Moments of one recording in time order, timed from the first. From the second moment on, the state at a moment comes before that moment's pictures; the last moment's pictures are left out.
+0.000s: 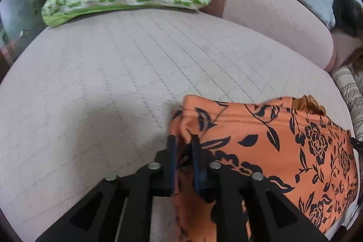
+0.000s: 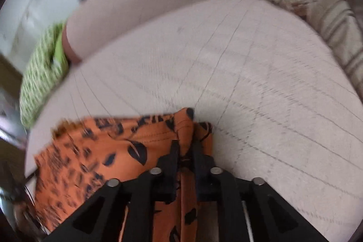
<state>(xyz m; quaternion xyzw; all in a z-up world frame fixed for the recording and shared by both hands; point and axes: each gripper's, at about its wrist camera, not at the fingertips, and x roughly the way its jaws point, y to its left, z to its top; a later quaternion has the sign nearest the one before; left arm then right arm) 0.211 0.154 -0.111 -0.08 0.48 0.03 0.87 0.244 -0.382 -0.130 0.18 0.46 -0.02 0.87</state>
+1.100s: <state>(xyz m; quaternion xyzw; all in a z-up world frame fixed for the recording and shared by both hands) 0.074 0.090 -0.074 -0.02 0.43 0.00 0.90 0.044 -0.387 -0.153 0.42 0.42 0.09 0.80</state>
